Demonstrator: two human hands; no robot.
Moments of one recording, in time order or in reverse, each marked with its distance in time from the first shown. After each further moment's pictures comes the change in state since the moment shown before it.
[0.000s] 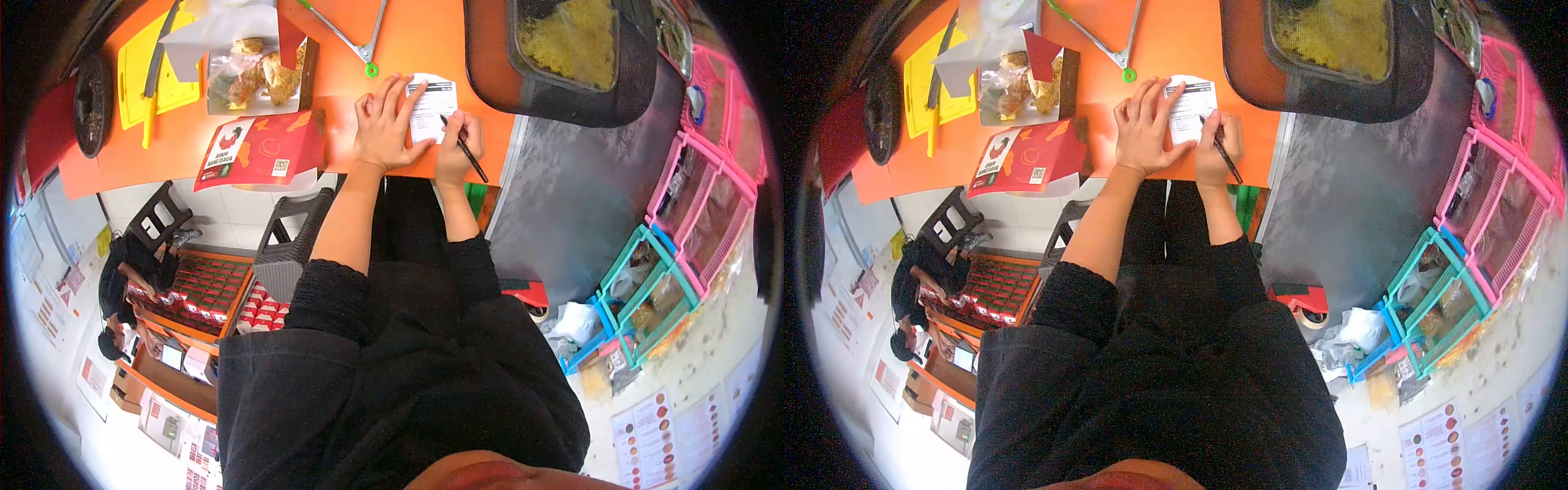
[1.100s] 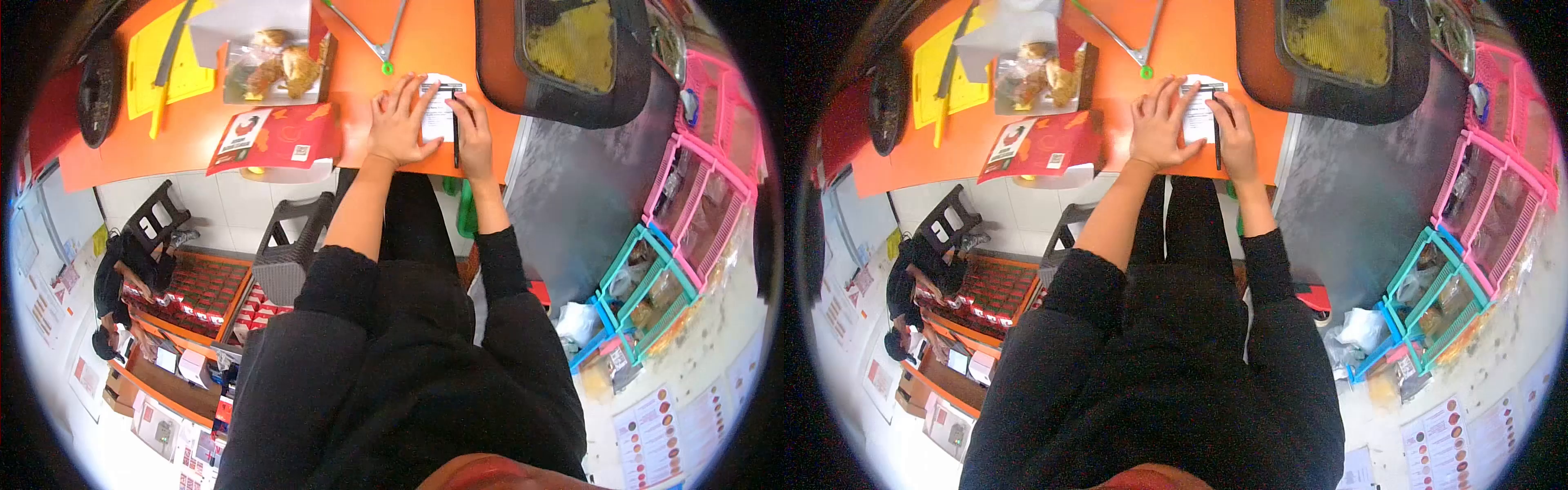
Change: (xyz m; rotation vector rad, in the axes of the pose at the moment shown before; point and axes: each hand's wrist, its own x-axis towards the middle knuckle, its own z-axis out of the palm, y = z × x) left_hand -0.003 -0.003 -0.001 0.031 0.005 0.031; right_hand 0.027 -0.001 -0.032 -0.346 -0.354 -0.379
